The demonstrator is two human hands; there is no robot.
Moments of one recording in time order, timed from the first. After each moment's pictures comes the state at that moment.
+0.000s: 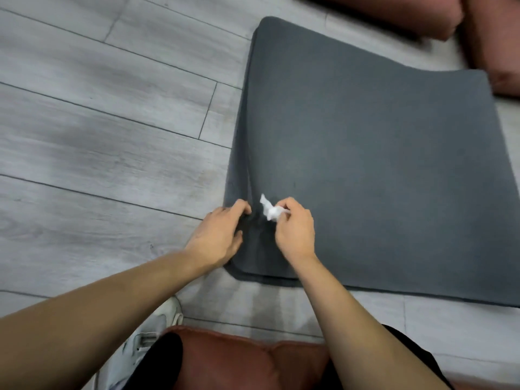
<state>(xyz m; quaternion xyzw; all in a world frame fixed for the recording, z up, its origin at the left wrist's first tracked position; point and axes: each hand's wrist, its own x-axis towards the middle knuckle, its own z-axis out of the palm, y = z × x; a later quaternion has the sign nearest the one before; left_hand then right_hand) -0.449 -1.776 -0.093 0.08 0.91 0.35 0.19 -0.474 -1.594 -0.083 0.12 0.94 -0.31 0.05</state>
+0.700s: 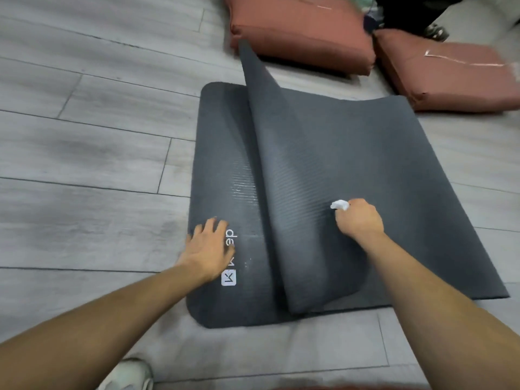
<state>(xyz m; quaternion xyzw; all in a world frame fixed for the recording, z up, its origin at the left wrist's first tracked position) -0.513 -1.721 -0.066 0.07 0.95 0.19 0.23 -0.550 -1.419 0.027 0.29 0.95 -0.09 0.13</state>
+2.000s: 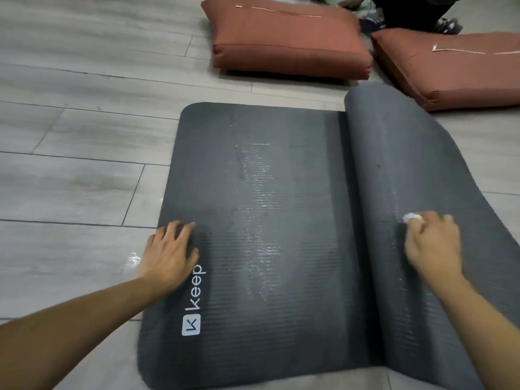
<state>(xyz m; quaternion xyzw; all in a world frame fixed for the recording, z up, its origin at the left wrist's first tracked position) -0.576 -1.703 -0.102 0.04 0.99 0.08 0.10 -0.559 -1.217 -0.029 0.15 0.98 -0.02 -0.15</state>
